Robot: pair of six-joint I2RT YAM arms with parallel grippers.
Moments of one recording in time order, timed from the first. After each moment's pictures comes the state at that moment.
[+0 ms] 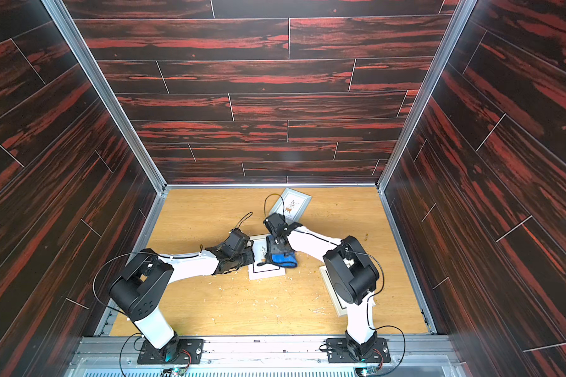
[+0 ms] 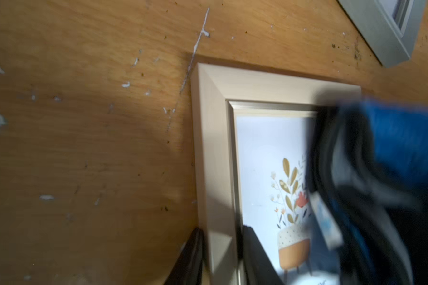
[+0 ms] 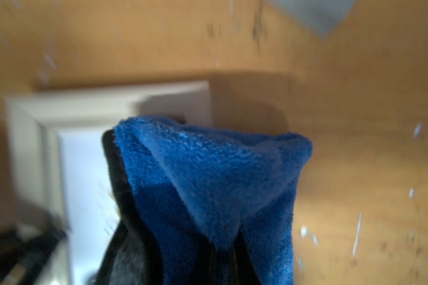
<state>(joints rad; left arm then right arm) -0.62 1.74 0.86 -0.05 -0.04 -0.79 0.74 1.89 1.27 -0.60 0.19 0.54</state>
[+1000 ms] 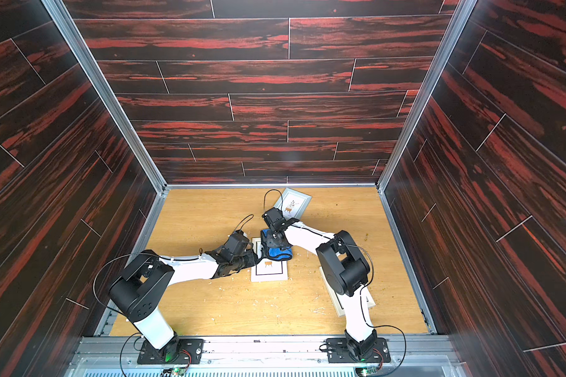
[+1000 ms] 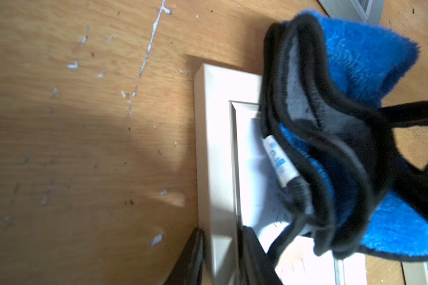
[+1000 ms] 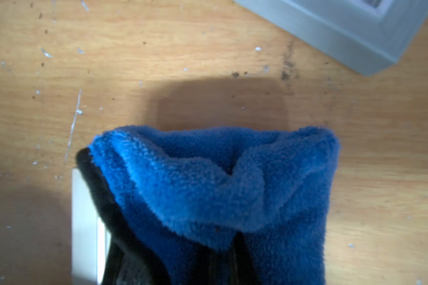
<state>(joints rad) -0.62 1.74 0.81 0.05 0.03 -0.77 0.71 2.06 1.48 -0.54 0.12 0.56</state>
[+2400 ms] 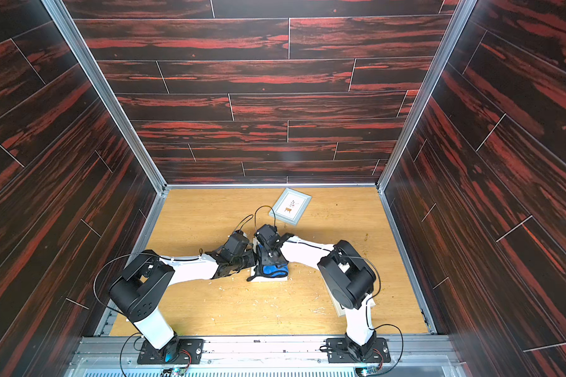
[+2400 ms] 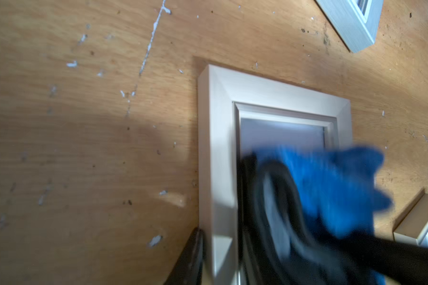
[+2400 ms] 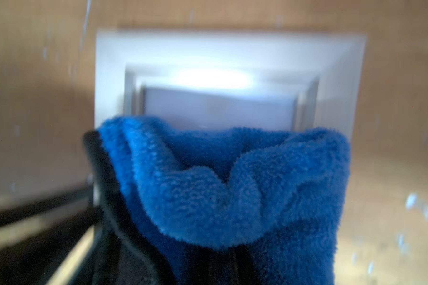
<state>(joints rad) -0.62 1.74 0.80 0.07 0.02 -0.79 0.84 1.91 1.25 -0.53 0.12 0.66</state>
